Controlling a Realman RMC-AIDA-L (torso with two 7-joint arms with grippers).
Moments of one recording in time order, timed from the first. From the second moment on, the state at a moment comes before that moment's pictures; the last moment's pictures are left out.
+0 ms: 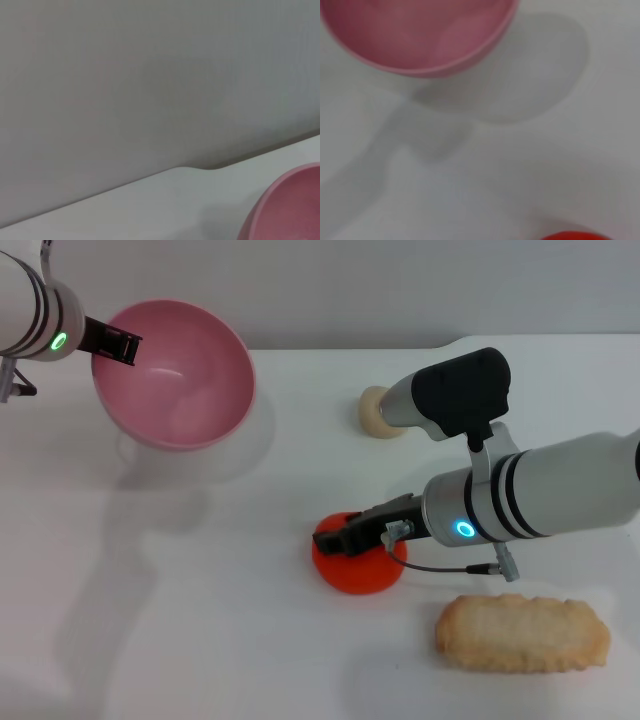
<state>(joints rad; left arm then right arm) -0.59 -2.06 1.54 1.42 -0.06 -1.13 -0.02 0.55 2.08 -1.92 -1.09 0.89 0.81 -0.25</state>
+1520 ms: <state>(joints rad) -0.63 -2.07 1.73 1.40 -0.27 -1.12 0.03 0.39 2.07 -1.70 -1.67 0.80 0.92 -0.32</state>
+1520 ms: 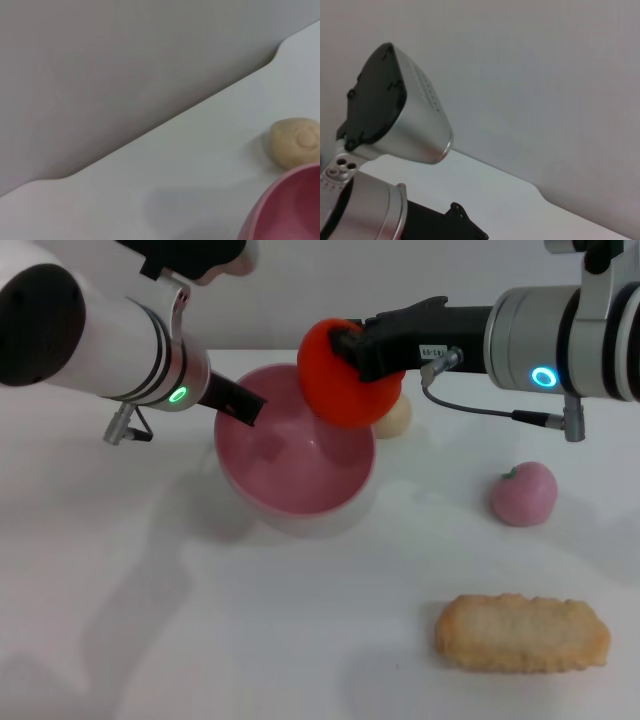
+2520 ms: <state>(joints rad) -0.66 -2.07 1.75 1.33 -0.41 -1.13 0.04 0.10 2.09 -1.69 -1.79 0.61 0.53 -0.43</state>
